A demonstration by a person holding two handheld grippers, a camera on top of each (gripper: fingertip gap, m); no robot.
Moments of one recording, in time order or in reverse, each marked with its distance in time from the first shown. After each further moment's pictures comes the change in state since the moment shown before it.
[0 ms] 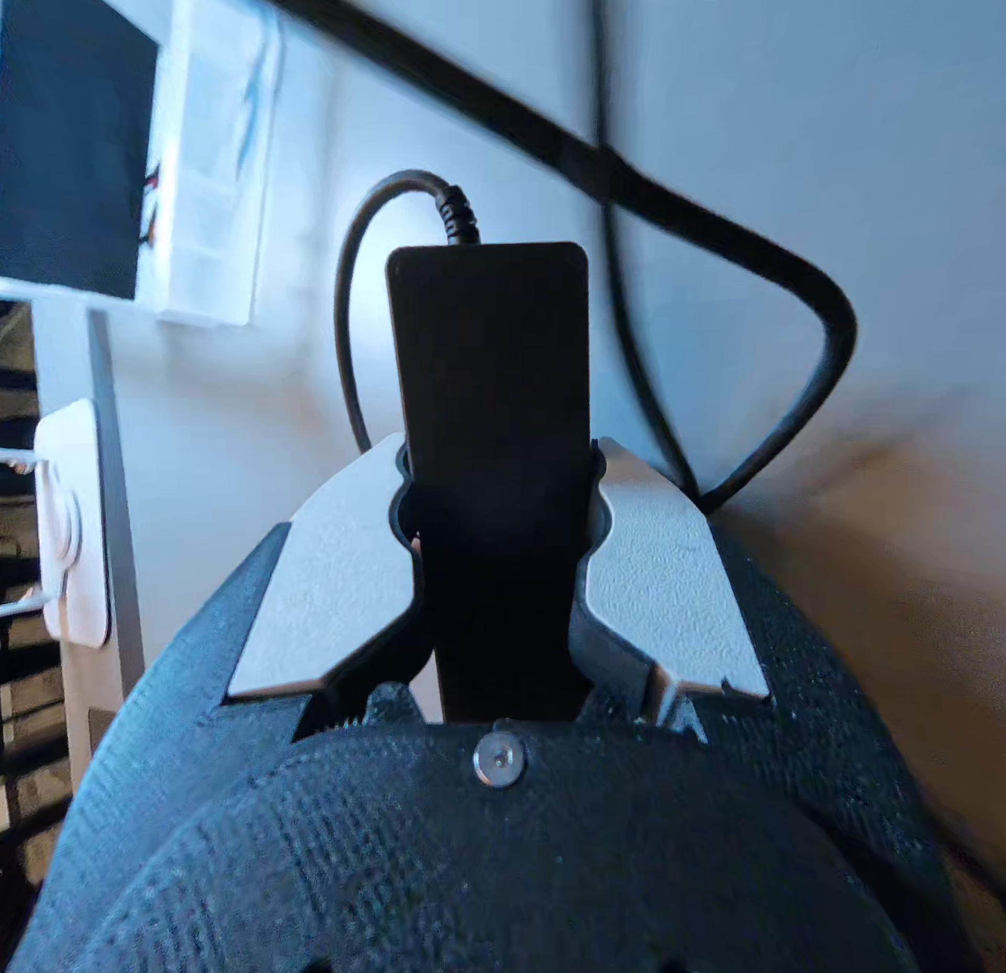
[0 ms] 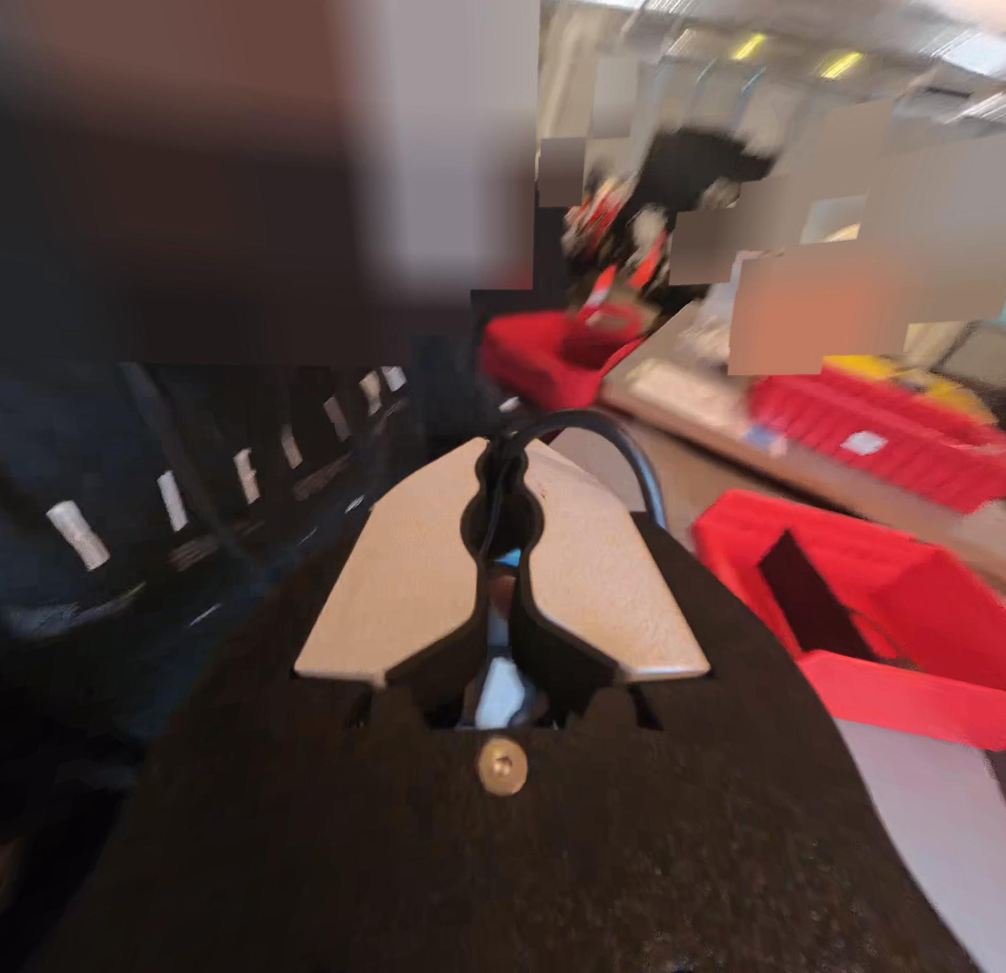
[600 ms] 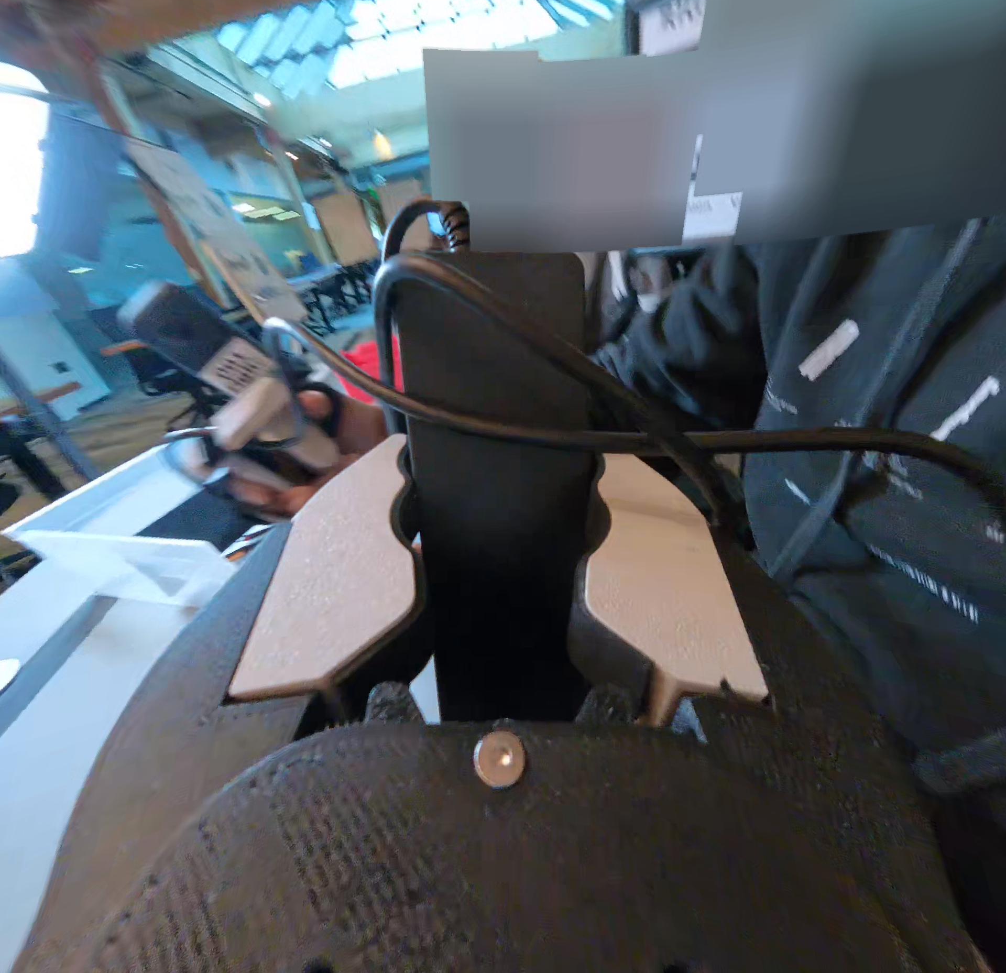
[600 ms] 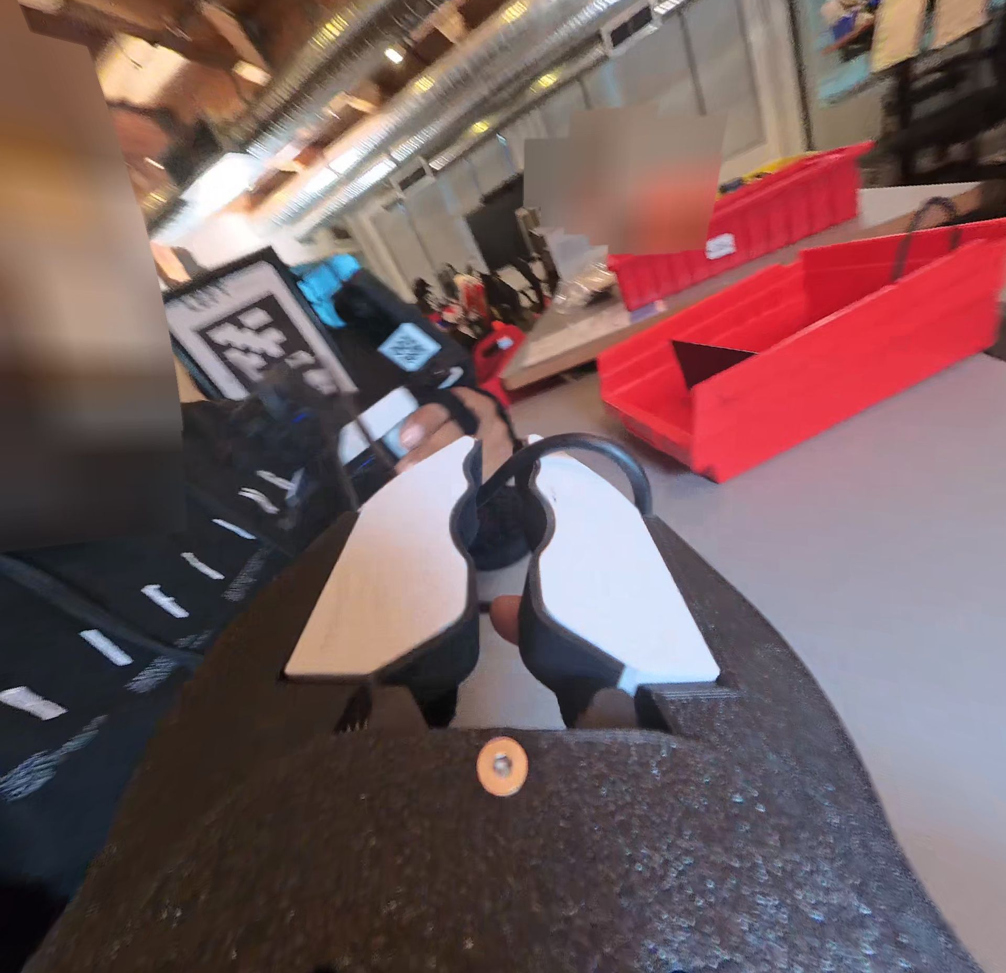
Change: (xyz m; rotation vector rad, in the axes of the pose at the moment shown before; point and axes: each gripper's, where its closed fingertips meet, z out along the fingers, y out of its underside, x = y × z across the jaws) left arm -0.033 -0.077 -0.168 1.013 0.077 -0.331; right arm 0.103 0.106 -0.075 0.172 0.229 0.672
